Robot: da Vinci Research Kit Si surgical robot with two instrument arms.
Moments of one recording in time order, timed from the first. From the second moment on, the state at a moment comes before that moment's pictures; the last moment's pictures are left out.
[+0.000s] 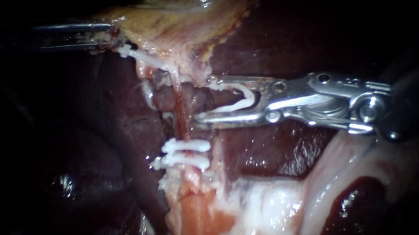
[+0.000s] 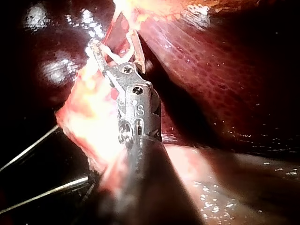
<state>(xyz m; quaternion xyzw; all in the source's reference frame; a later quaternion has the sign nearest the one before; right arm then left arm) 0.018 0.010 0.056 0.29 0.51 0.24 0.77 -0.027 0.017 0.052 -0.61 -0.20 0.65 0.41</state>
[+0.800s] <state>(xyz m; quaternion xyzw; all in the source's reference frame) 0.023 0.009 0.052 0.40 0.57 0.25 0.67 -0.027 0.017 0.052 -0.61 -0.20 0.65 0.41</state>
